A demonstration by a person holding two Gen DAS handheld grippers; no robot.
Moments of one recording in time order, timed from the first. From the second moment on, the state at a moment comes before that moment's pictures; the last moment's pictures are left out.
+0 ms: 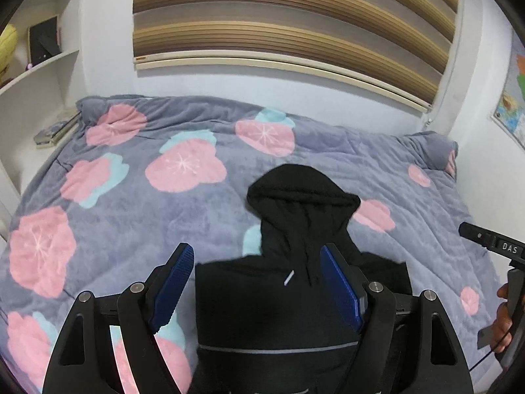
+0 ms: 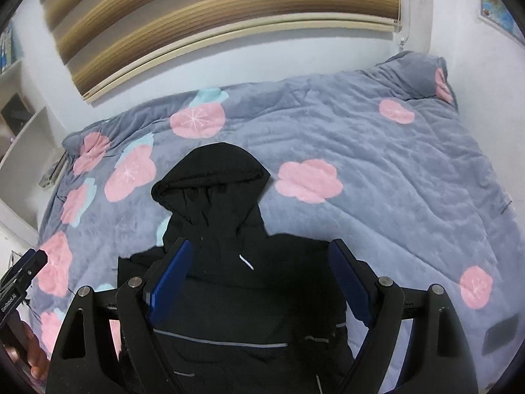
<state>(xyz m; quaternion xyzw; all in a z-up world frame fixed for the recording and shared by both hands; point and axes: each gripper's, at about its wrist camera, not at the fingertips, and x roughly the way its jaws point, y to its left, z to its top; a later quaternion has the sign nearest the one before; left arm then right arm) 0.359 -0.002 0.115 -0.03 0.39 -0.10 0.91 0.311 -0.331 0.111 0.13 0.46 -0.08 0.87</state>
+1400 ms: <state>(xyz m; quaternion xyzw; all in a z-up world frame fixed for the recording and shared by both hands) 0.647 -0.031 -0.158 -0.07 0.56 -0.14 0.81 0.540 -0.393 -0.161 0.15 0.58 -0.01 0.80</state>
